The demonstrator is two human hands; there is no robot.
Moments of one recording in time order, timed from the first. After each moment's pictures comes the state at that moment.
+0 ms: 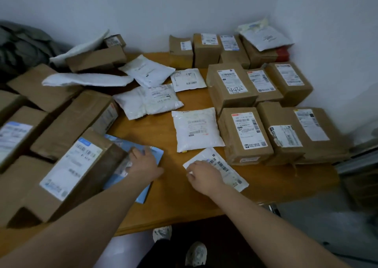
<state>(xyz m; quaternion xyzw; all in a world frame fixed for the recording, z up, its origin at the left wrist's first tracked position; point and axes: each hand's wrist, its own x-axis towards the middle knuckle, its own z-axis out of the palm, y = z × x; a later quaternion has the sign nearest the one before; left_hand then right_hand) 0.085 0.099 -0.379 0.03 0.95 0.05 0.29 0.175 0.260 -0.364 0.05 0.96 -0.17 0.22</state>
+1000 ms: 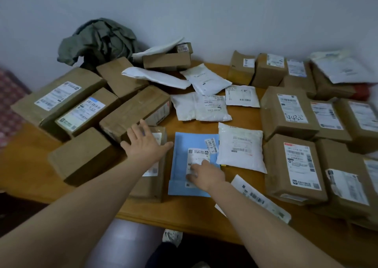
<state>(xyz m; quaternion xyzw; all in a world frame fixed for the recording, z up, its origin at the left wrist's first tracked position) 0.064 0.024 -0.314 -0.17 0.97 0.07 0.13 0.110 0.195 -0.372 -0.06 0.96 -0.09 0.26</state>
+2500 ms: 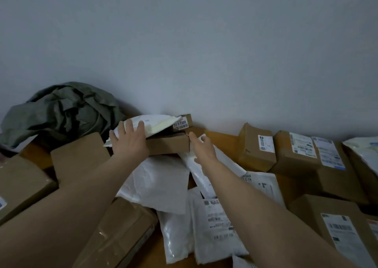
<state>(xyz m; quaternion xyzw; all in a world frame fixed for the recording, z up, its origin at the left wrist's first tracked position) -0.305 0.003 -0.293 -0.10 0.99 0.03 0.03 -0.304 0.185 -0.309 0.23 0.76 -0.60 0.13</state>
